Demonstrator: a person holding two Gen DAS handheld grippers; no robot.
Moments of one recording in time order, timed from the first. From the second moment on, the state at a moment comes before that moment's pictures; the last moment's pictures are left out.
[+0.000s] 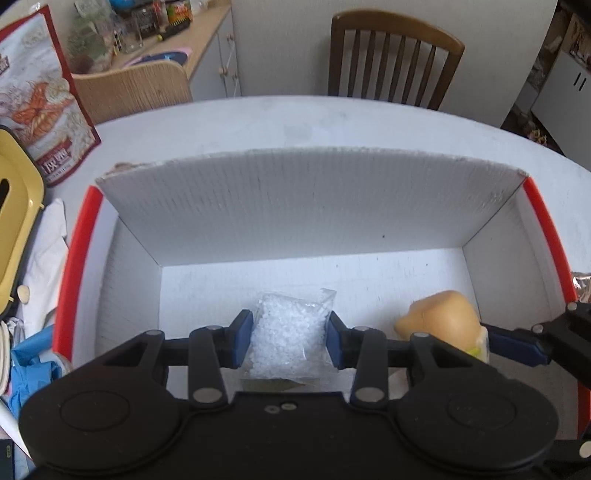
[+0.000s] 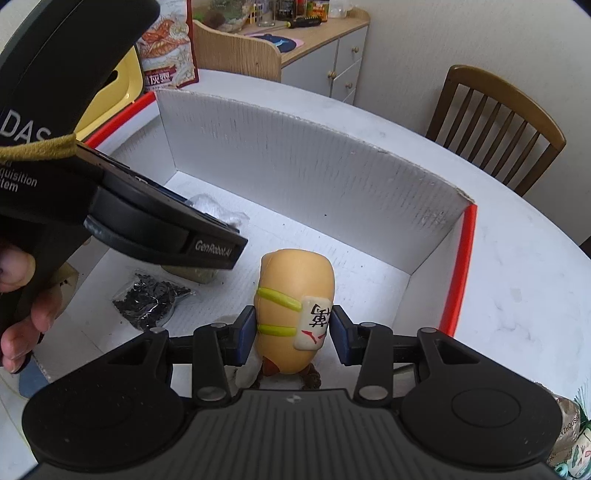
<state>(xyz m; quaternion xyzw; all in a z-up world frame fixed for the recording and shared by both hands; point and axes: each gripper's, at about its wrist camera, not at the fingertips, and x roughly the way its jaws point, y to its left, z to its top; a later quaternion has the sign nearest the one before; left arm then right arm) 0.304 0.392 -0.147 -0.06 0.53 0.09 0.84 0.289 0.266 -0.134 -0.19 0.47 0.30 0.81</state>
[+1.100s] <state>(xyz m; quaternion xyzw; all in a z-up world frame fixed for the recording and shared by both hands) 0.302 0.388 -0.142 -0.06 0.55 0.09 0.82 0.273 0.259 -0.121 -0.20 0.47 0.31 0.80</state>
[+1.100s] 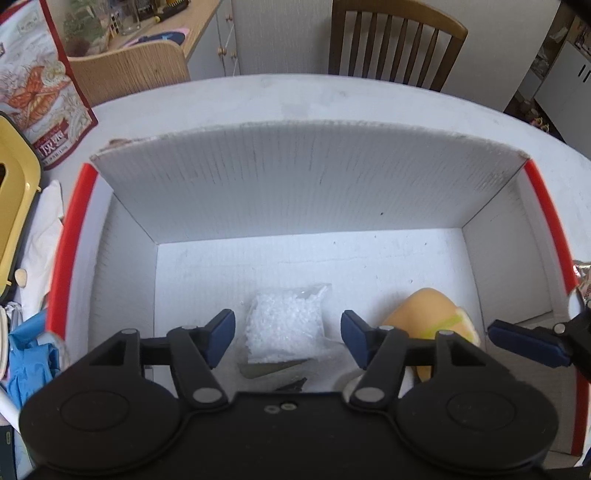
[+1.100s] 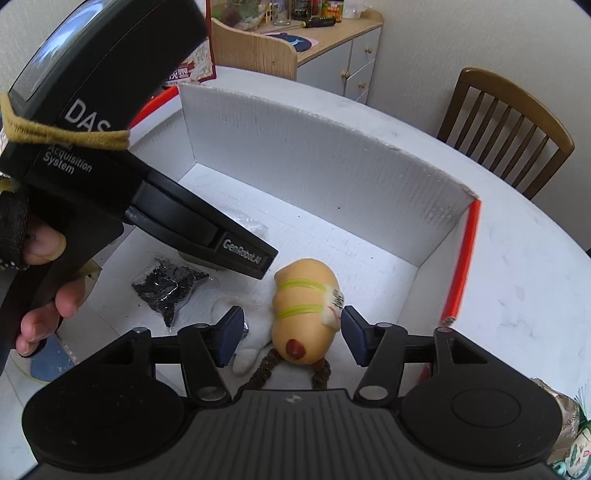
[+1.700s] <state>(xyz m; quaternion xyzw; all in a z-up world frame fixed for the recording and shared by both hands) 0.263 0.355 -0.083 -0.07 0.47 0.09 0.88 0.249 0.209 -0.061 -0.13 0.42 0.31 0.84</state>
